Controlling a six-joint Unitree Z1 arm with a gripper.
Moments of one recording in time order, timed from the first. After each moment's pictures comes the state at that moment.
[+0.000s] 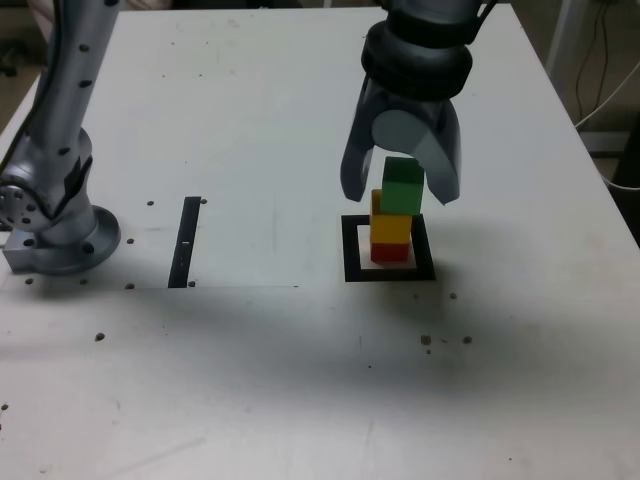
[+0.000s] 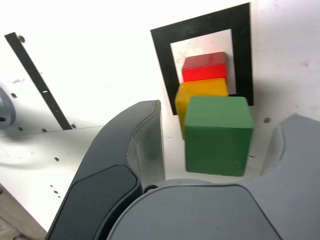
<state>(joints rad) -0.13 2.09 -1.86 1.55 0.05 0.07</state>
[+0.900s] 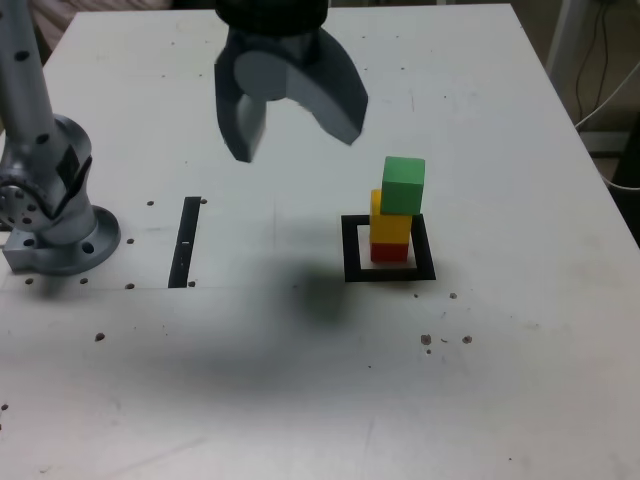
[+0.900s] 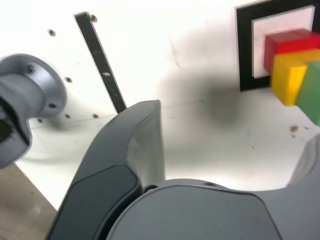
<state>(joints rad) -0.12 1.67 -1.45 1.46 0.05 0.07</state>
